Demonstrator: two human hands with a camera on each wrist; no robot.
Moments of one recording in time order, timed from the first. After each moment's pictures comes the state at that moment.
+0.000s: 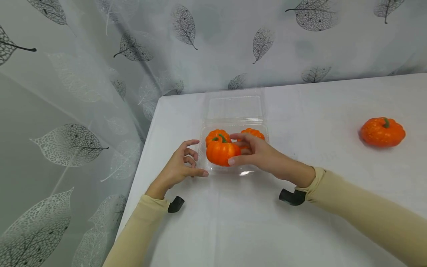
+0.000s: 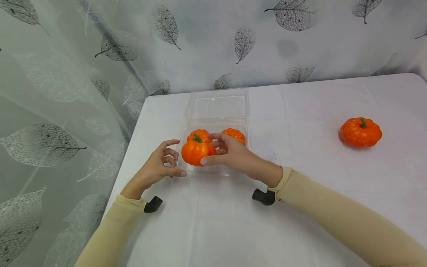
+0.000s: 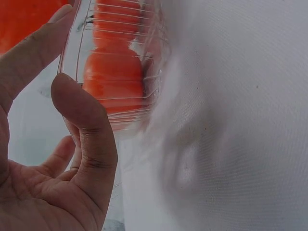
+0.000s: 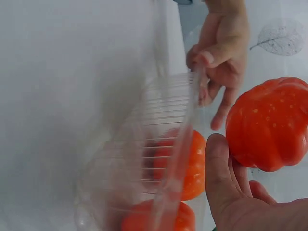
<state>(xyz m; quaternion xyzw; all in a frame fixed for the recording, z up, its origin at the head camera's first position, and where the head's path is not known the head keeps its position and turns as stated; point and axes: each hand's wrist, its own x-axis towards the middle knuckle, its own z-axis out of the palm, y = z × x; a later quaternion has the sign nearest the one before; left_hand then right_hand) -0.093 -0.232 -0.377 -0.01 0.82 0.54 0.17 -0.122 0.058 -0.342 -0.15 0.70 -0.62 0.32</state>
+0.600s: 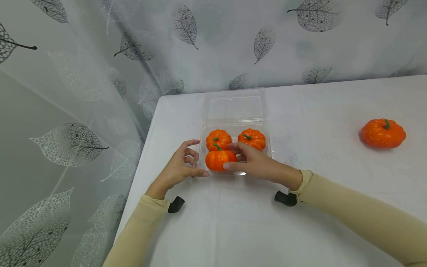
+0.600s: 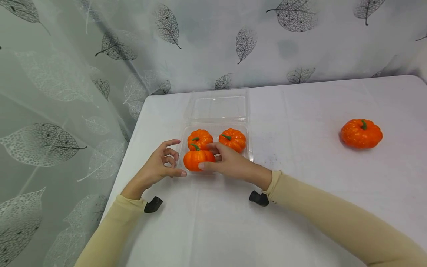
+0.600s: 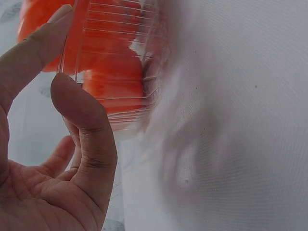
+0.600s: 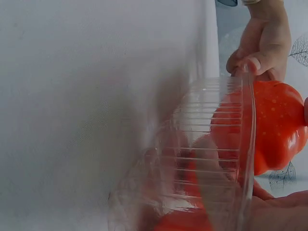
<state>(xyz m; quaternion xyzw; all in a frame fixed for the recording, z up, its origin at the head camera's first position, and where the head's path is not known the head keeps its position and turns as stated) -0.093 -0.234 -0.378 0.00 0.82 0.55 0.18 -0.121 0.042 -0.366 -0.18 0.77 -0.52 0.31</state>
